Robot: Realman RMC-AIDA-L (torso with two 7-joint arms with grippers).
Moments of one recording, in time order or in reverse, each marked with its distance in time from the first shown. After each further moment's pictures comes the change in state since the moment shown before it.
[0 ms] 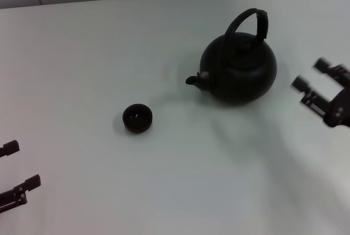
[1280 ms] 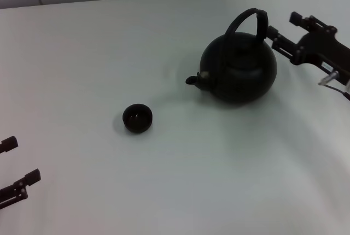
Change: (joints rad) left arm 0.004 -0.019 -0.038 -0.006 -0.003 -0.001 0.007; right arm 0.266 -0.015 0.005 -0.028 0.000 0.412 0.049
